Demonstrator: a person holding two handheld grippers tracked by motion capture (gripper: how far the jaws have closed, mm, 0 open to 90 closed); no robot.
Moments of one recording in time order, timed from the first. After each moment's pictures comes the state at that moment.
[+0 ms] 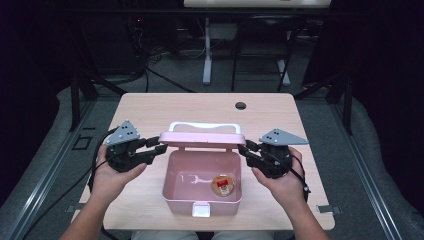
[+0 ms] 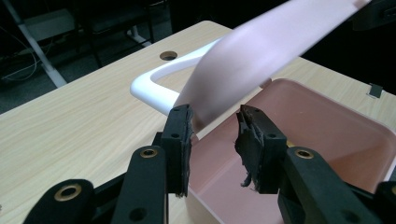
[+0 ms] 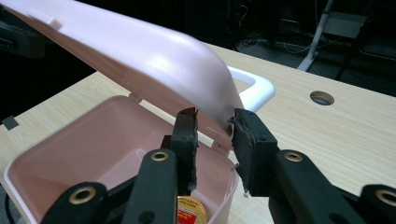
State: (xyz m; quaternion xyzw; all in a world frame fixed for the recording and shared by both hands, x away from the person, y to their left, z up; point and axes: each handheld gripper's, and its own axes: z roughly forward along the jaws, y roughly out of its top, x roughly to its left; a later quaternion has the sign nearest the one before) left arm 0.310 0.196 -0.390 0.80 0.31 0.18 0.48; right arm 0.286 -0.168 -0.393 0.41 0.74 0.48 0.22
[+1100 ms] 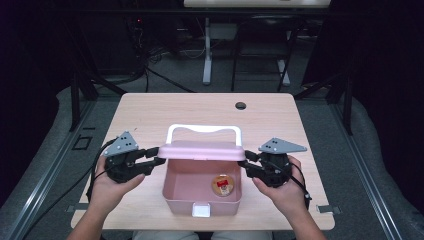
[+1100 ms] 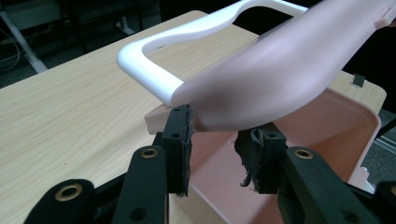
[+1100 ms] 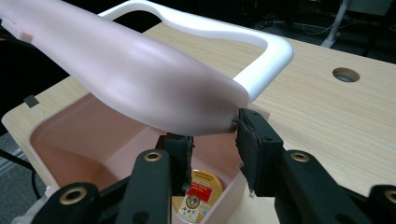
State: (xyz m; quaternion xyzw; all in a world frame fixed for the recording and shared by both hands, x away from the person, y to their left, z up) left arm 0.295 0.200 -0.408 0.81 0.31 0.16 0.48; right arm 0.276 -0.171 -0.410 0.41 0.76 0.47 0.19
